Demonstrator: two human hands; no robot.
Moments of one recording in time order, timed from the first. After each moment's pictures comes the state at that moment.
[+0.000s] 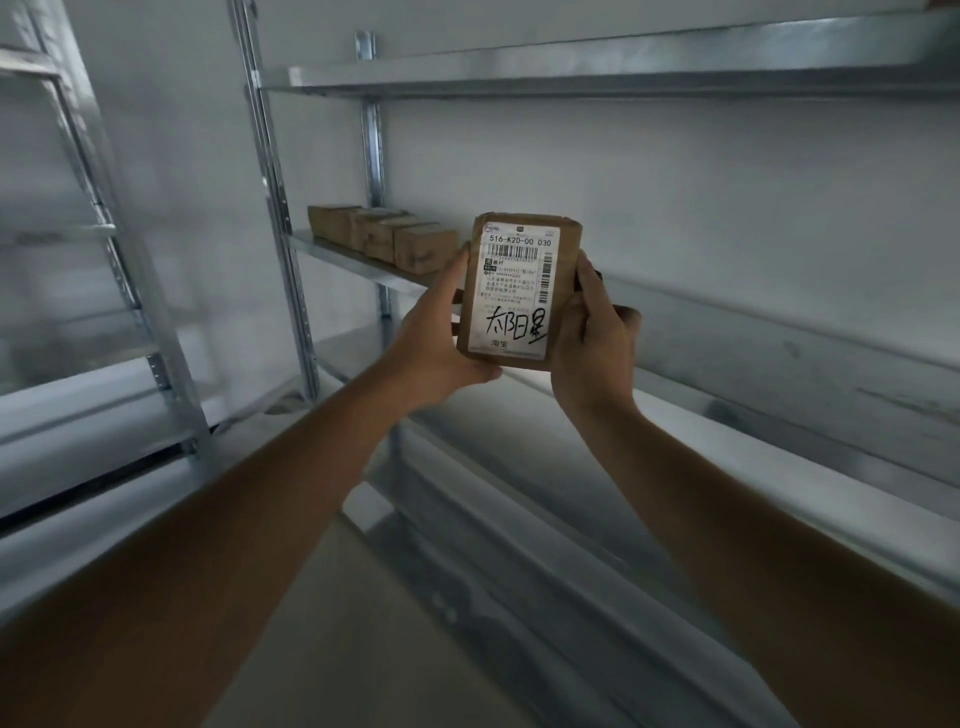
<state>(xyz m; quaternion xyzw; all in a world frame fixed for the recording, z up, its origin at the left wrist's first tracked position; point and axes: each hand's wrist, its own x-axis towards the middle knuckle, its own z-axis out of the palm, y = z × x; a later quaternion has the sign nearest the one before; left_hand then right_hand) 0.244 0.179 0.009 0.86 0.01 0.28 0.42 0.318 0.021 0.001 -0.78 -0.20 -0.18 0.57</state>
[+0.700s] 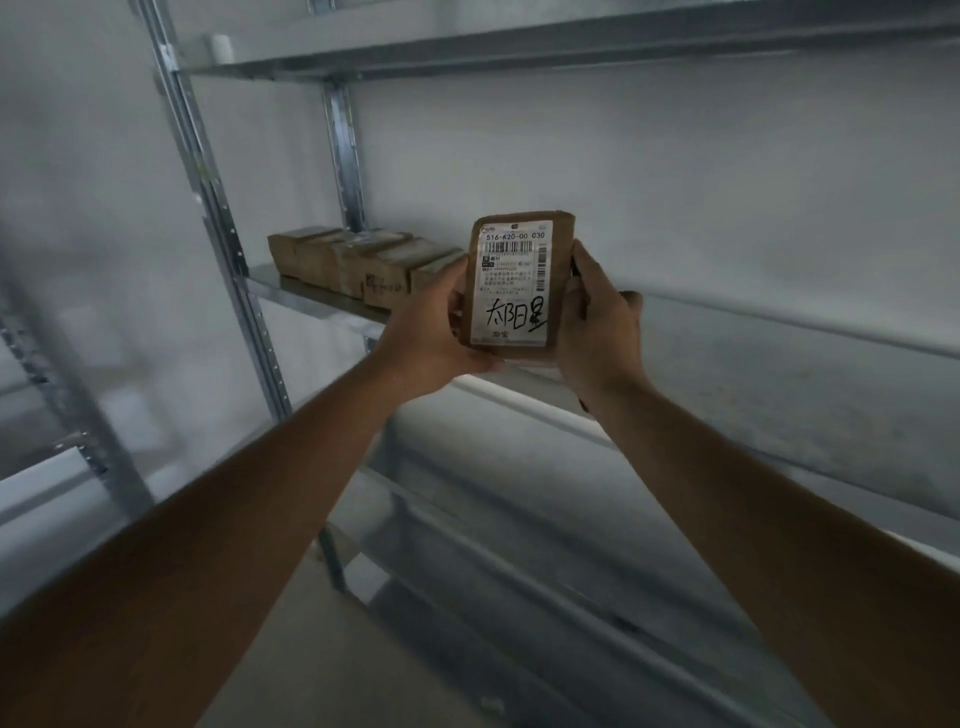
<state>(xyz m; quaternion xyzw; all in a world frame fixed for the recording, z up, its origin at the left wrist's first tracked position) 0.473 0.455 0.015 0.89 -0.04 0.26 0.38 0.541 0.277 0.004 -0.82 -0.14 -0.18 0.52</state>
